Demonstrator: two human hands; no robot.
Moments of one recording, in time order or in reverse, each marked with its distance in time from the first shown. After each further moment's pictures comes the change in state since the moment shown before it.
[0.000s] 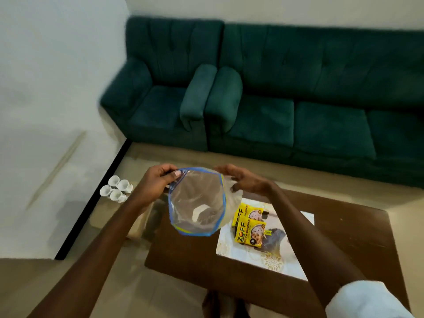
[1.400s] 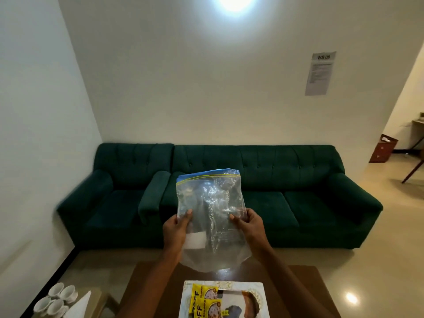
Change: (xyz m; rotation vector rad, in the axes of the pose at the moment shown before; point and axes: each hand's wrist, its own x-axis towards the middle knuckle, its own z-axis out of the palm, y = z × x) left_hand -0.098 0.131 0.177 -0.562 0.215 0.201; right_hand -0.265 -0.081 -0.003 0.449 1.022 -0.252
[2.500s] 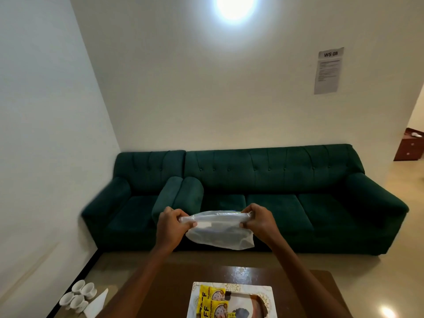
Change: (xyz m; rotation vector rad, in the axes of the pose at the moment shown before) left_hand -0.025 0.031 -0.001 0.881 -0.023 0.450; right_hand 0.004 -0.042 -0.059 -0.799 -0.023 -0.070
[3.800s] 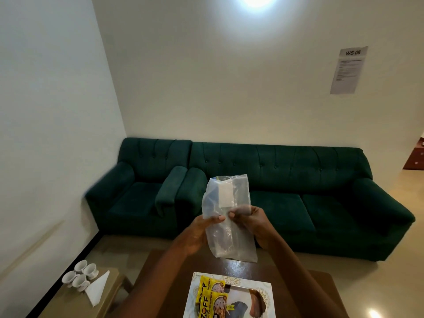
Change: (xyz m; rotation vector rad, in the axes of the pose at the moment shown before) left_hand -0.019 0.007 0.024 -1.091 -0.687 -0.323; right_hand -0.008 -0.030 0.045 0.806 -0.312 0.078
